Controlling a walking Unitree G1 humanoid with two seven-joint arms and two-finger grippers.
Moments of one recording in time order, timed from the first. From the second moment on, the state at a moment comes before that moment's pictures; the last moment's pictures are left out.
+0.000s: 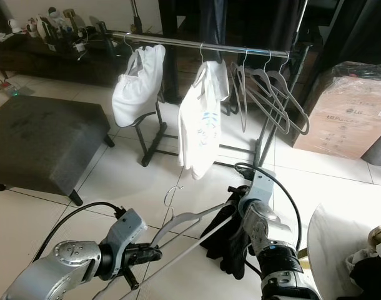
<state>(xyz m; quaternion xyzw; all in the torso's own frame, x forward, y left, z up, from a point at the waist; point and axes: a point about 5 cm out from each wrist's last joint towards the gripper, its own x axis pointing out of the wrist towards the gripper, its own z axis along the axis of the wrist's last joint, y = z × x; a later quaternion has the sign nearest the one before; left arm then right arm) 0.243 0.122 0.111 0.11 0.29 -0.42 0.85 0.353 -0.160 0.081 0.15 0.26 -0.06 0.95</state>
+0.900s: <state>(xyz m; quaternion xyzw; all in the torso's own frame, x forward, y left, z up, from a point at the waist) 0.241 0.127 0.108 0.11 0.31 -0.45 0.83 0.353 -0.151 0.086 0.17 0.27 -0.02 0.95</state>
